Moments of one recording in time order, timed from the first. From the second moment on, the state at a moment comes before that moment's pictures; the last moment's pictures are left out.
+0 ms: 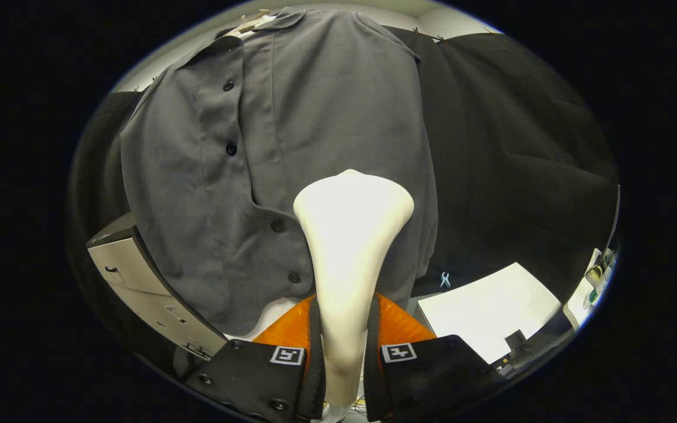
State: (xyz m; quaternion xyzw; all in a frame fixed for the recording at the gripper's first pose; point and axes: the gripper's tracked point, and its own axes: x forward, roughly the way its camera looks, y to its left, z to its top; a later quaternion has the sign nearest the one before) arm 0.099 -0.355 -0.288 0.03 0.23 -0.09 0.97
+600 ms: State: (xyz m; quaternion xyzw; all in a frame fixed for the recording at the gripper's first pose) arm 0.081 -0.359 -0.322 0.04 0.26 -0.10 0.96
